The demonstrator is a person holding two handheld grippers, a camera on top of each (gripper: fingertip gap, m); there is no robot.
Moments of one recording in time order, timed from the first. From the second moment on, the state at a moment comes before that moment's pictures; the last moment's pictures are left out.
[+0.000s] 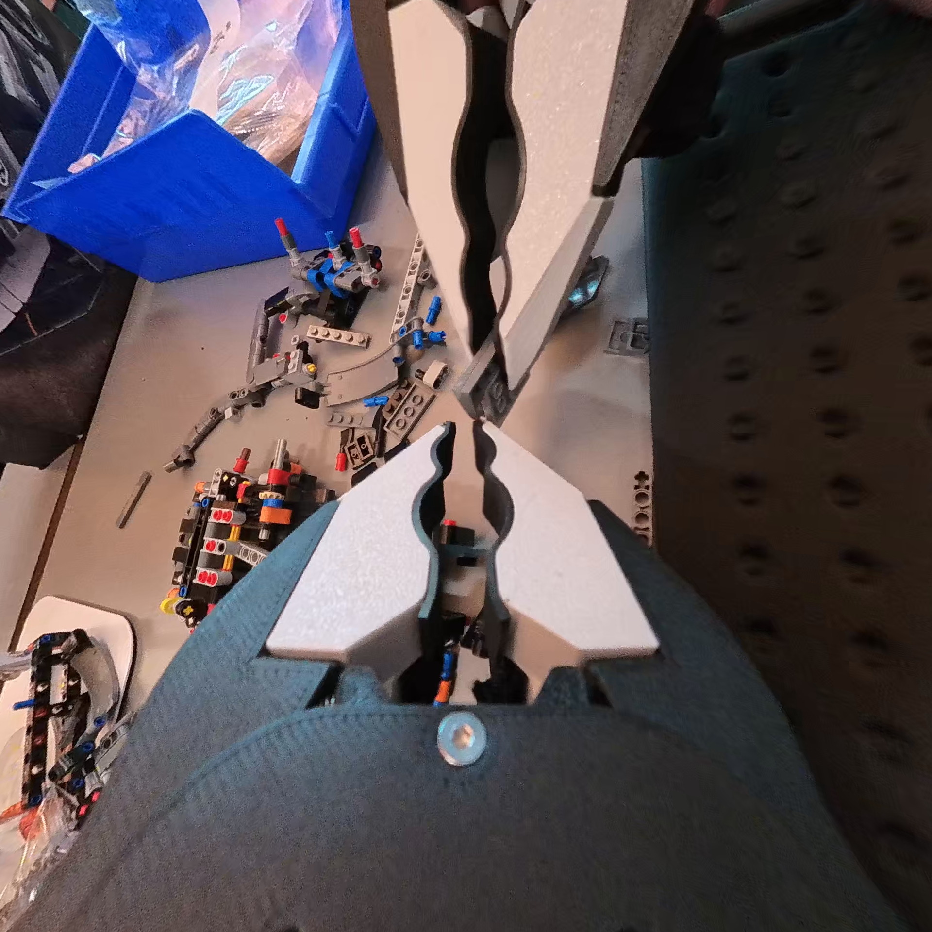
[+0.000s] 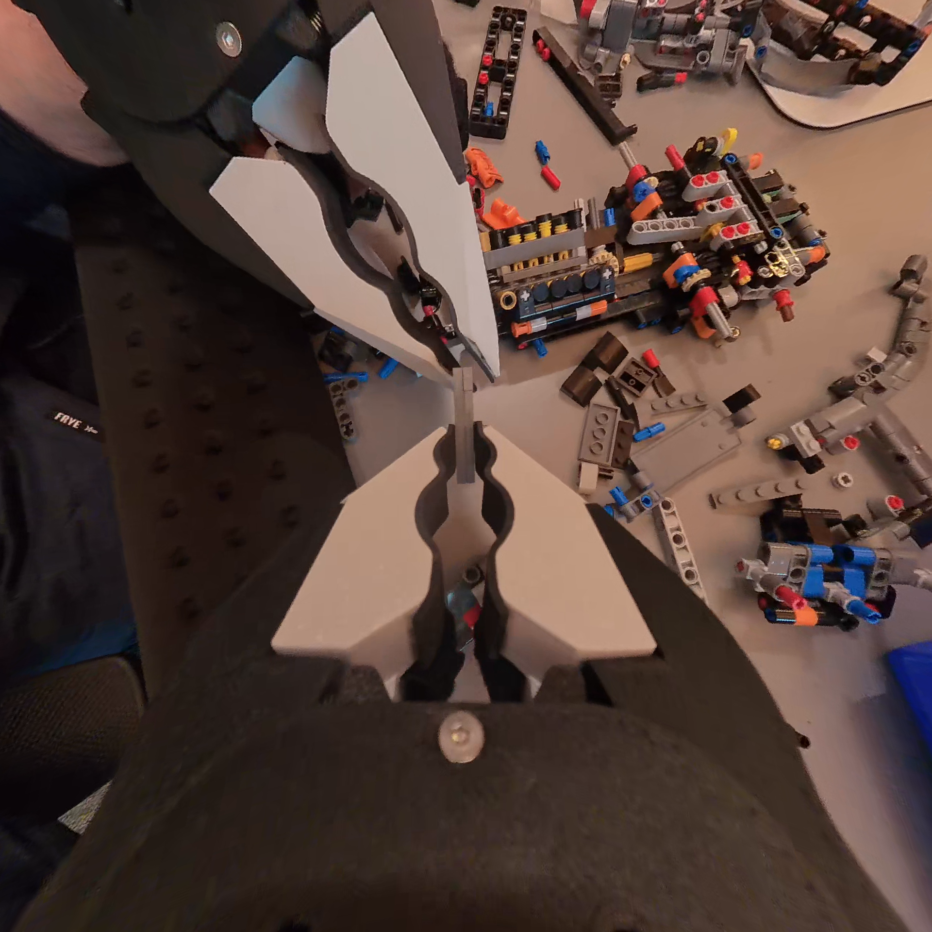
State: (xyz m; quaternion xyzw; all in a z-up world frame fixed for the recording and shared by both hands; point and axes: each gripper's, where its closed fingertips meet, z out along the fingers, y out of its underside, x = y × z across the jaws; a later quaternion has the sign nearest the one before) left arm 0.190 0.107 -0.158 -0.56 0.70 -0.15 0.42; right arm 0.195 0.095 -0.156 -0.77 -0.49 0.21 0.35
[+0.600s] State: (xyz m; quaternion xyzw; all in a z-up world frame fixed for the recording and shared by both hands) left arm 0.191 0.083 -0.143 -0.54 0.70 -0.25 0.41; right arm 0.192 0.081 -0.155 -0.75 -0.51 0.23 0.34
